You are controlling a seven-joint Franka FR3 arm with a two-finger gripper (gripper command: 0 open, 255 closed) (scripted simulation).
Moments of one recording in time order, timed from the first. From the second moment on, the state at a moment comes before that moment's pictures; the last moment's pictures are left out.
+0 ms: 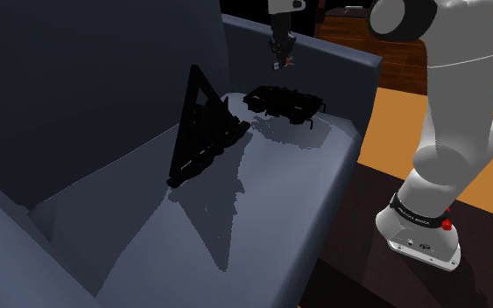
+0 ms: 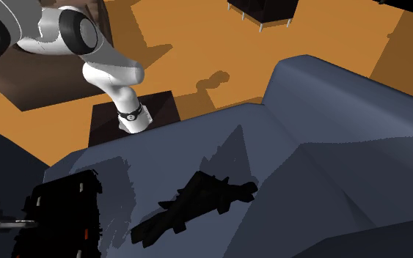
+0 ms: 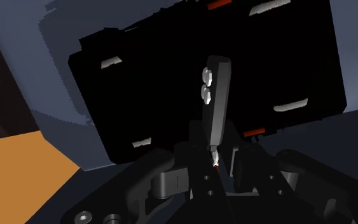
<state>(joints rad) -0.32 0.44 -0.04 -1.14 0.07 1.35 1.51</state>
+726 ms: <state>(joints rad) -0.19 0.11 0.04 -1.64 0.09 1.54 1.69</state>
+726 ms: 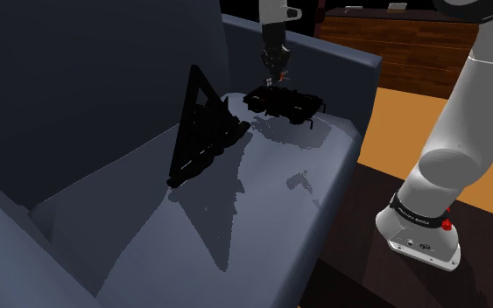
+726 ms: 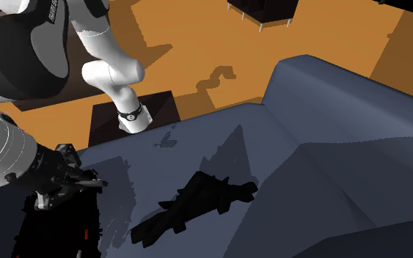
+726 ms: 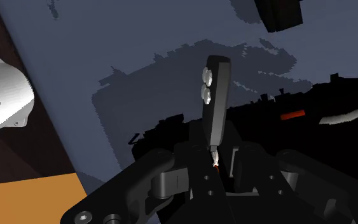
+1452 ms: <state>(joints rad) -0.09 -0.08 0.14 -1.92 0.15 1.65 1.88</state>
